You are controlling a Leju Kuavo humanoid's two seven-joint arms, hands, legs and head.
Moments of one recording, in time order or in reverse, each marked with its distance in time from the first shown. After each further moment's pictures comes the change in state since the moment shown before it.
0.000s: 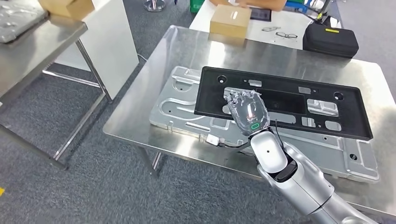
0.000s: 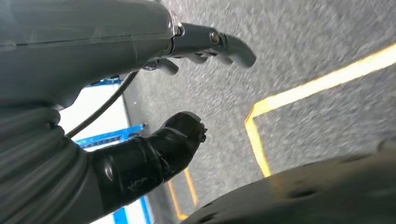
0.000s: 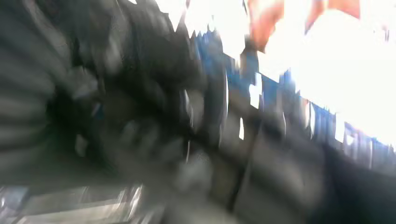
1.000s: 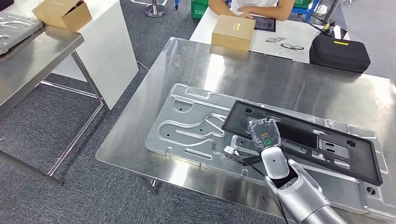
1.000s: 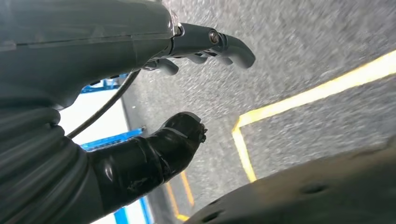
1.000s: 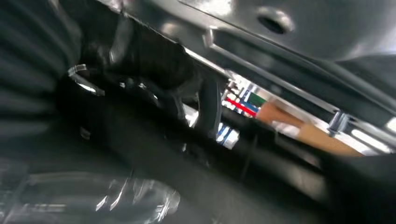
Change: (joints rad) left arm -0.004 0.000 0.012 0.000 -0.007 0.004 -0.023; right arm 0.133 0.050 -0.170 0.362 -0.018 0.009 0.003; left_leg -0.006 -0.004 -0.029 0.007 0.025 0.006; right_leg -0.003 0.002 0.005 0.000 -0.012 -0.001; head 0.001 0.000
